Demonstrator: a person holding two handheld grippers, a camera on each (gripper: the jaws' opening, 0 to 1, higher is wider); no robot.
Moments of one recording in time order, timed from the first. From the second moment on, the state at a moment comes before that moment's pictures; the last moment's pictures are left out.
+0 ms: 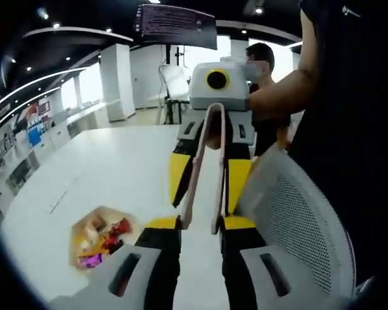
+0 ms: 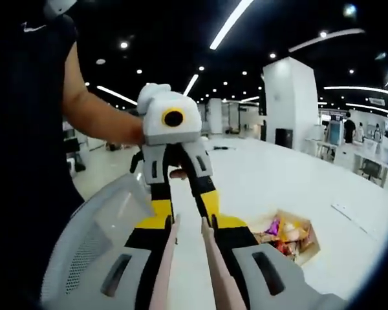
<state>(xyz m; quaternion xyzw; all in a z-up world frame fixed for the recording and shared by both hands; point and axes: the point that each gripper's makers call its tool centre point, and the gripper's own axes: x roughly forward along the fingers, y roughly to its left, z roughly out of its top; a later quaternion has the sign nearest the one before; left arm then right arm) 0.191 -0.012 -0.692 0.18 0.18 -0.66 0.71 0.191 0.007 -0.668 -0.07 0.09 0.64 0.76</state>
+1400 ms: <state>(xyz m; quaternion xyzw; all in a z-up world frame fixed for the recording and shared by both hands) 0.213 0.026 -0.808 0.27 0.19 -0.61 0.72 0.203 -0.060 -0.754 -0.06 0.21 0.54 0.81</state>
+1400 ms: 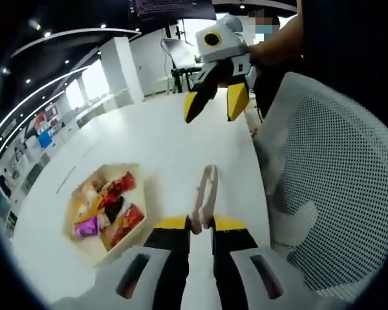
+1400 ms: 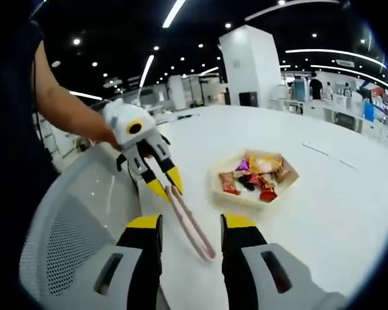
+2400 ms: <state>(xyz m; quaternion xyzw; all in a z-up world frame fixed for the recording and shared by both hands) 0.212 0.037 -0.851 0.26 0.29 -0.61 0.69 0.198 -0.062 -0.769 -0.04 0.24 0.52 0.82</state>
